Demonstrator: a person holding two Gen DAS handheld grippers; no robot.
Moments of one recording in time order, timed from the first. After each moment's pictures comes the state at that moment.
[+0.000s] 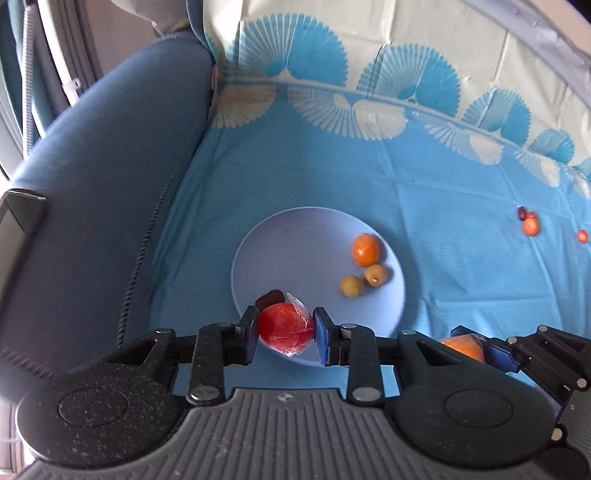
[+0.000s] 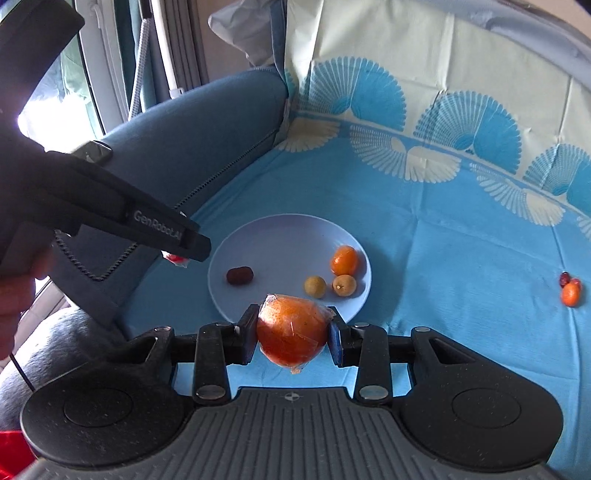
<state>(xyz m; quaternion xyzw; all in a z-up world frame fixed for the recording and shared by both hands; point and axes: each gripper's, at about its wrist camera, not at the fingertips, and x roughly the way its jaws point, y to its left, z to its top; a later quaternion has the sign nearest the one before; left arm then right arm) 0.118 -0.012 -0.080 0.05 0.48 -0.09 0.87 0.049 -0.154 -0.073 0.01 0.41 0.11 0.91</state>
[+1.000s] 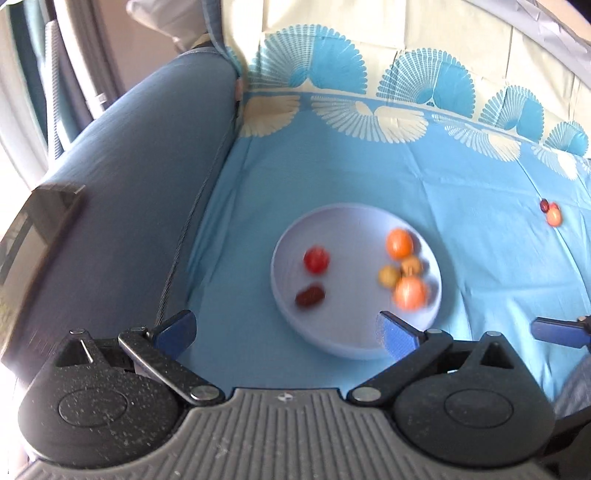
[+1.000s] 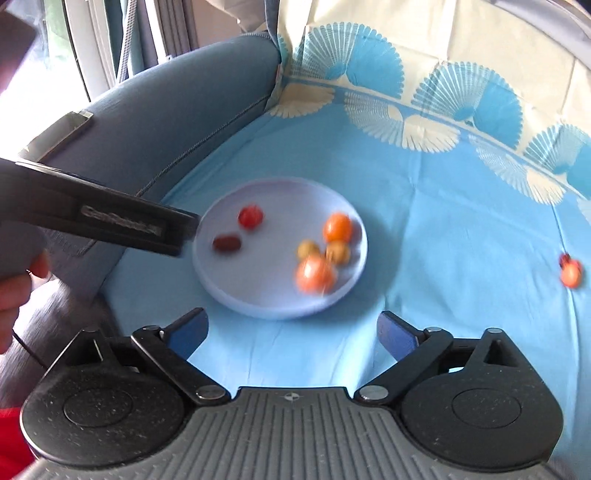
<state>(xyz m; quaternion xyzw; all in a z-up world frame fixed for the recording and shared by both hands) 0.072 0.013 -0.085 0.08 0.45 -0.05 0.89 0.039 -0.151 -0.083 0.00 0.46 0.09 0.88</state>
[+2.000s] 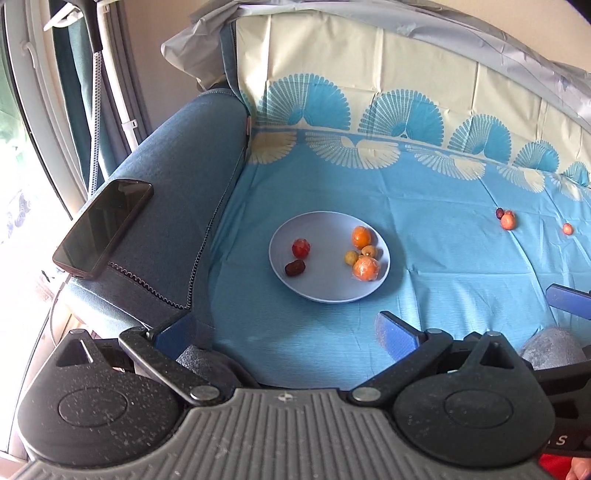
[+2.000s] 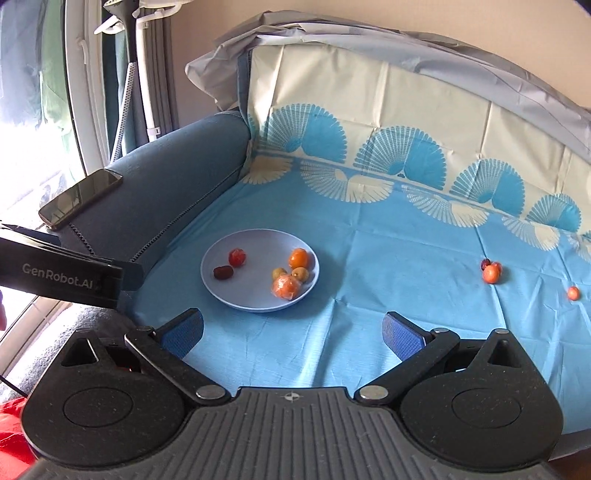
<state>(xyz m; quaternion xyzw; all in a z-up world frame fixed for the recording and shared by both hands) -0.058 0.014 -0.014 0.07 0.40 -0.05 0.91 -0.090 -0.164 -0.008 0.01 0.34 0.03 0.94</state>
